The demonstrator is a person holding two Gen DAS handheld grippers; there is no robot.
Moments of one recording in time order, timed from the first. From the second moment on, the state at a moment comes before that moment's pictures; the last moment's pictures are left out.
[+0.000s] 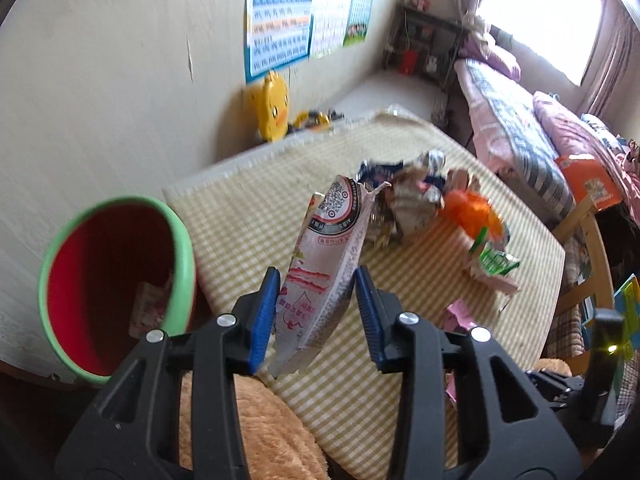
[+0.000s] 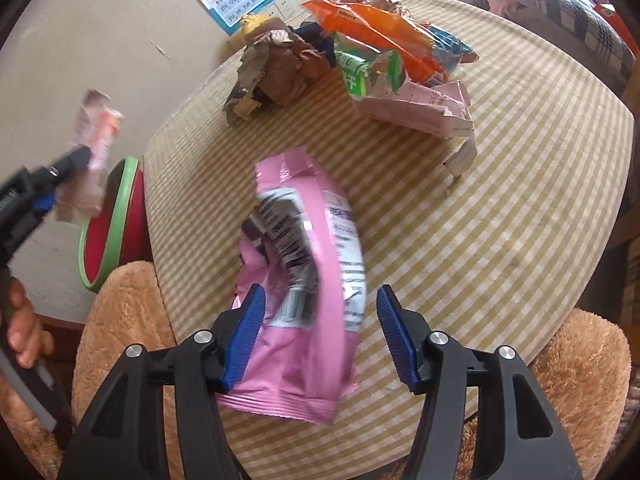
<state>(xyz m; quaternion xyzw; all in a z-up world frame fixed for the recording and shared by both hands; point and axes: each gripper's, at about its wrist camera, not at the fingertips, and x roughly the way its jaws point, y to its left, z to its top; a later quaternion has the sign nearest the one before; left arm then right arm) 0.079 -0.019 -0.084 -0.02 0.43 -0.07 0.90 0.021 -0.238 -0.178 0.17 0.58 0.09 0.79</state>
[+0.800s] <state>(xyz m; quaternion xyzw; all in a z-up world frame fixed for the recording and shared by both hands) 0.053 0.030 -0.055 -0.04 0.38 -0.04 0.92 0.032 -0.187 -0.056 0.12 0.44 0.10 0.89</state>
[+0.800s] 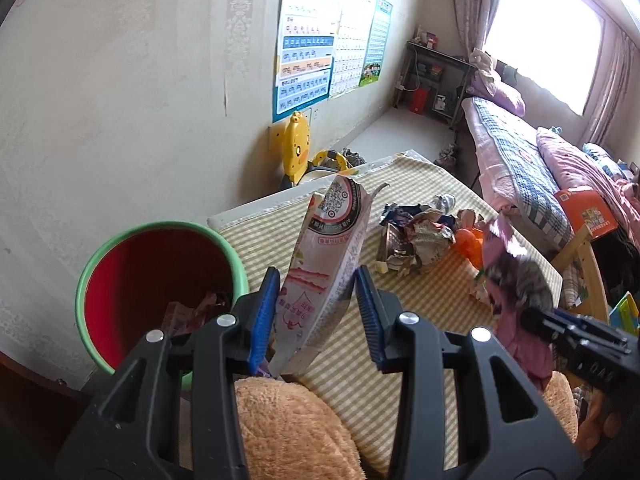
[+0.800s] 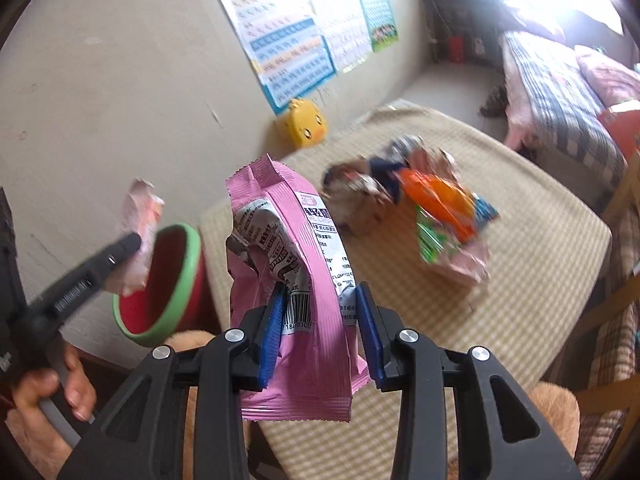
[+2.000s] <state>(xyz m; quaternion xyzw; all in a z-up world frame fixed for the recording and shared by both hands) 0.048 0.127 -0.063 -0.07 0.36 0.08 0.92 0.071 -0.078 -0.037 0.08 0.43 0.19 0.88</state>
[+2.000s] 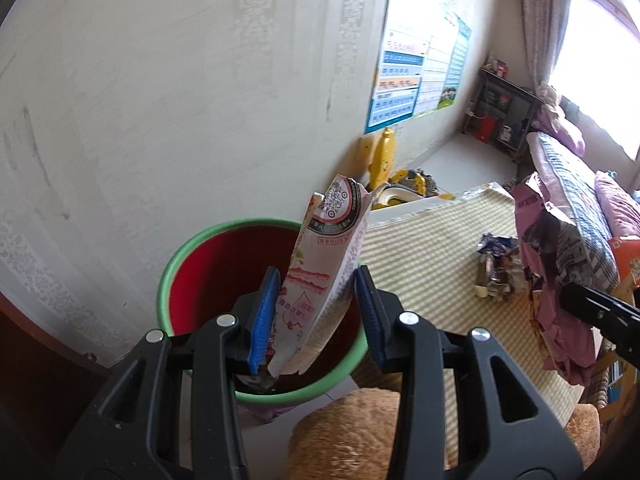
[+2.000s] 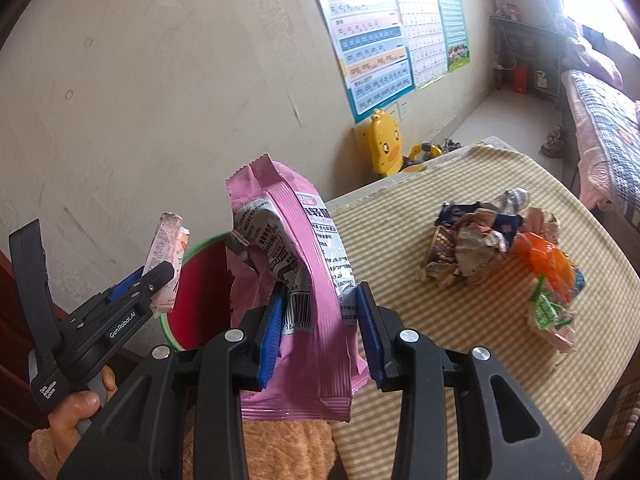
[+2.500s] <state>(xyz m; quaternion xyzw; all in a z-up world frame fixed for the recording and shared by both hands) 0.047 0.184 -0.089 -0.12 0.39 0.12 0.91 0.100 0.001 -0.053 0.06 0.45 0.24 0.86</state>
